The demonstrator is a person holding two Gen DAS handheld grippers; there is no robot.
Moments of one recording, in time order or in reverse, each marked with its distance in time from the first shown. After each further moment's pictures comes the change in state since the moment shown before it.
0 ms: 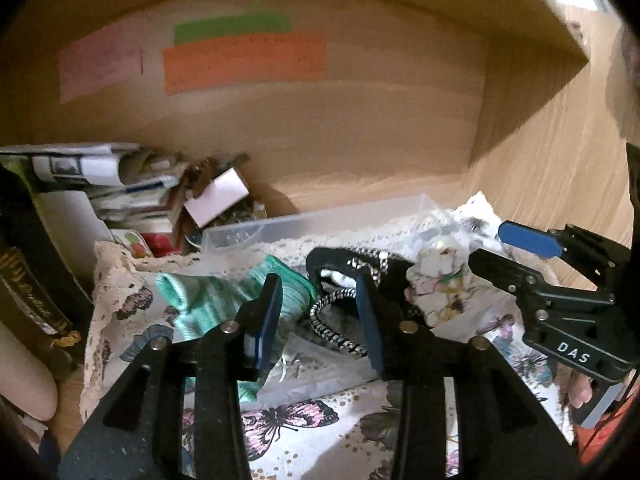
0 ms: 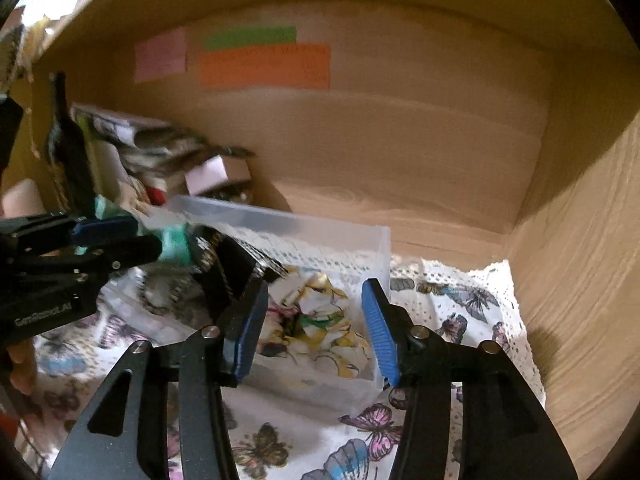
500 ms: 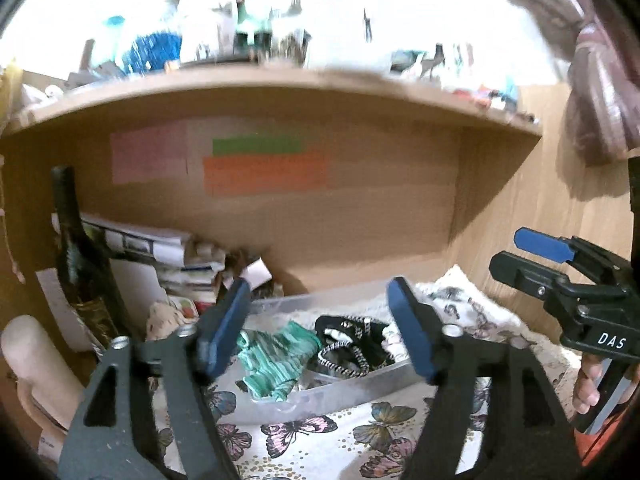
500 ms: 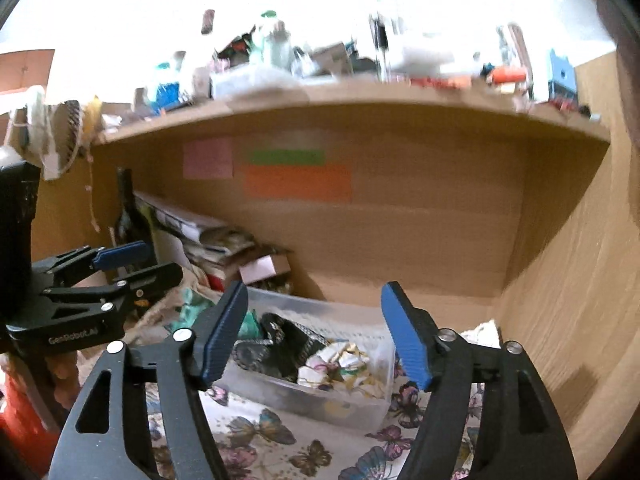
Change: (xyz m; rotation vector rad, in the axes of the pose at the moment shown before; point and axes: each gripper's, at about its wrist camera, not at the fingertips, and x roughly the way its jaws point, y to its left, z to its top) left arm -0.108 0.001 0.006 0.008 -0.304 0.008; right arm -0.105 0.021 0.018 0.019 -0.274 0.054
